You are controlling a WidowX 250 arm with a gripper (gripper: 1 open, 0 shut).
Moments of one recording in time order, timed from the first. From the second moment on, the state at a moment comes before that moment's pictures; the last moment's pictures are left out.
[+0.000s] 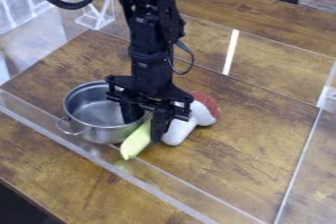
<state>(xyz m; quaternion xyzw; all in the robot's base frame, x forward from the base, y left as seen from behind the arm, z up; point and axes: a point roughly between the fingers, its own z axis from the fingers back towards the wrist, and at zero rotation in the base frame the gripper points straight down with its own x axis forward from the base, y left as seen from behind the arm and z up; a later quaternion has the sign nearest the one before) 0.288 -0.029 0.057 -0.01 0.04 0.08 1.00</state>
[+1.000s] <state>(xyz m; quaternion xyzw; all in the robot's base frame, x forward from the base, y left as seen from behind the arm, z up) 0.285 -0.038 0.065 0.00 0.04 0.05 1.00</state>
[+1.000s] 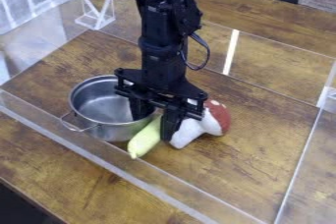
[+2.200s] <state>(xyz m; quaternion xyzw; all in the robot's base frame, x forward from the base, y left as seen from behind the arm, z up) 0.286 -0.067 0.046 0.02 0.02 -0.01 1.00</state>
